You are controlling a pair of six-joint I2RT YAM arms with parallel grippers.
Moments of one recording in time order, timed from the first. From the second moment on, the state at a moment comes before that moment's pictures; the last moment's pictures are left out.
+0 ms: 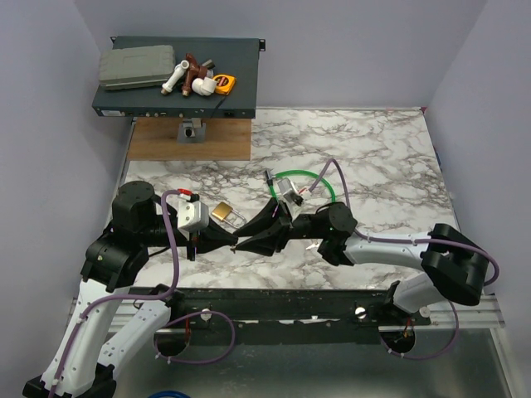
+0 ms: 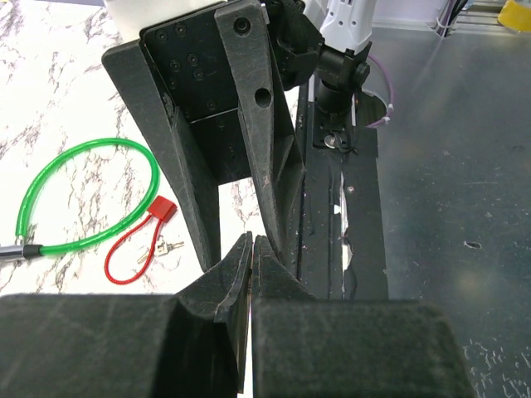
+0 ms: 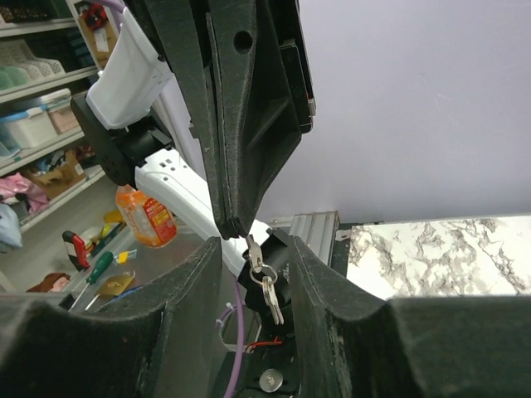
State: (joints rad) left arm -0.39 0.66 1.05 -0.76 1.09 0.30; right arm 1.04 1.45 0.69 1.24 -0.65 0.53
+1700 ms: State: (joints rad) left arm -0.39 0.68 1.11 -0.74 1.07 0.24; right arm 1.07 1.29 0.65 0.94 -0.55 0.50
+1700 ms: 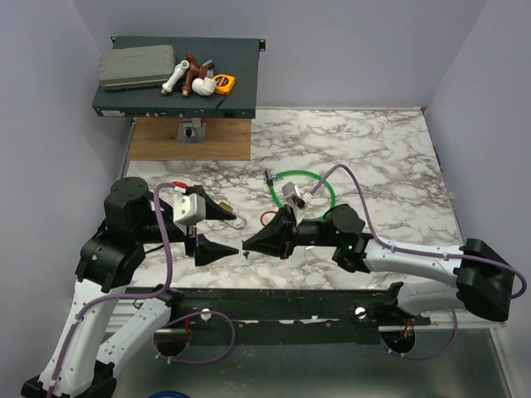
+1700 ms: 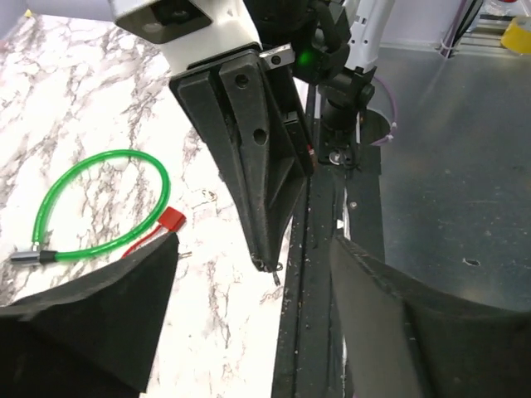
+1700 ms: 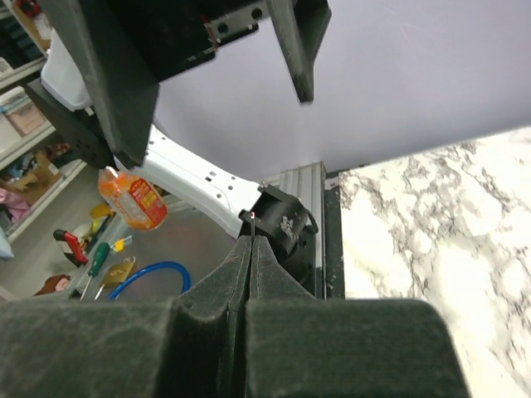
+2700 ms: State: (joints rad) left arm -0.63 1.52 1.12 -0.62 0.73 0.80; right arm 1.07 0.55 0.64 -0.07 0.31 0.45
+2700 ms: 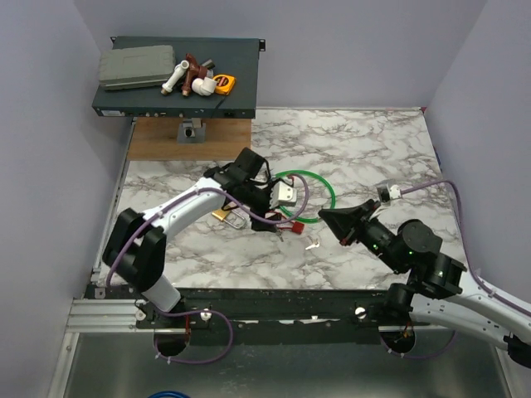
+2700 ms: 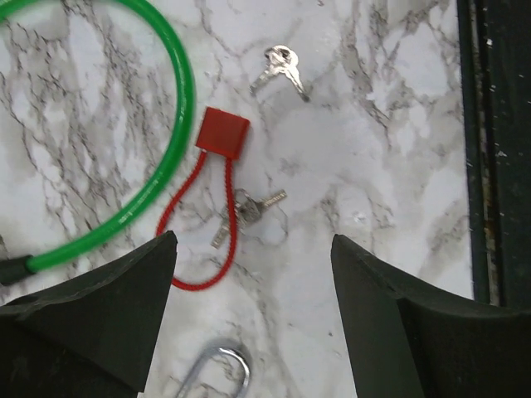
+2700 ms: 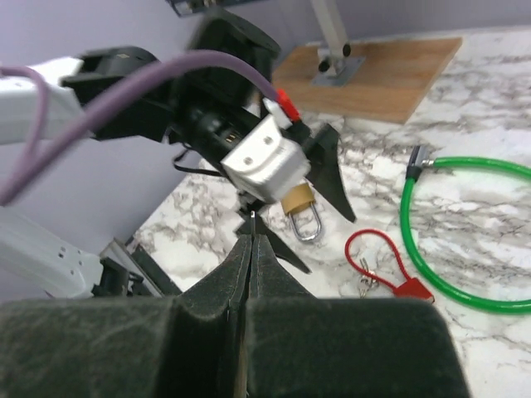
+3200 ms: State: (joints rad) left arm -0.74 1.91 1.45 -0.74 0.73 1.08; right arm 1.07 0.47 0.69 -0.11 0.40 0.39
